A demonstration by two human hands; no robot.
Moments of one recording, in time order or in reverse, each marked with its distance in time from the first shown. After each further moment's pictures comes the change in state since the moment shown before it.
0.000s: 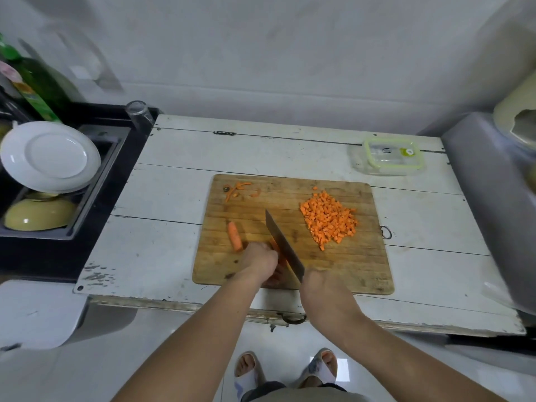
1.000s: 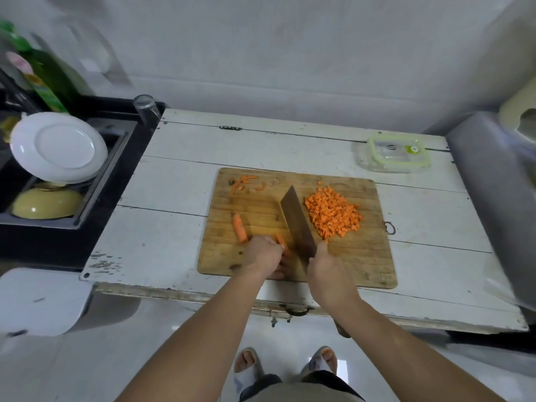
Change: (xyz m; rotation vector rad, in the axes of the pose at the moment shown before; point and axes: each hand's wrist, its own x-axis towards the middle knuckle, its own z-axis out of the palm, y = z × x) left_hand -0.009 -0.005 -0.001 -0.051 -0.030 0.036; right_hand 0.023 0.008 0.018 0.372 0.154 0.089
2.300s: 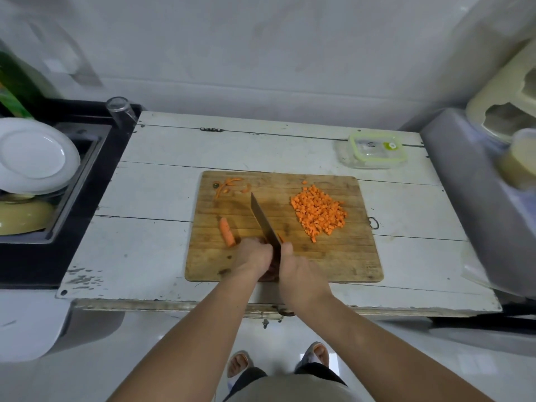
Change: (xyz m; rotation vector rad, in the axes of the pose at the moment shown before) left_hand 0.002 0.005 -0.002 0.154 0.058 0.075; right_hand -0.010 -0.035 0.010 -0.279 -0.046 -0.066
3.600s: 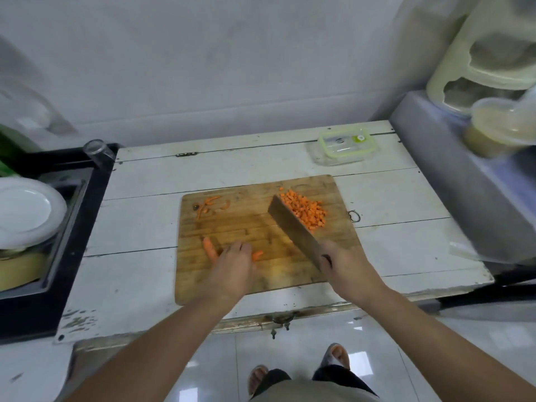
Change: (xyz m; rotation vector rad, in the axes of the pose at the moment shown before) left_hand 0.024 -0.023 -0.010 1.113 0.134 0.717; right_hand -0.013 0.124 -0.031 0.373 0.078 0.019
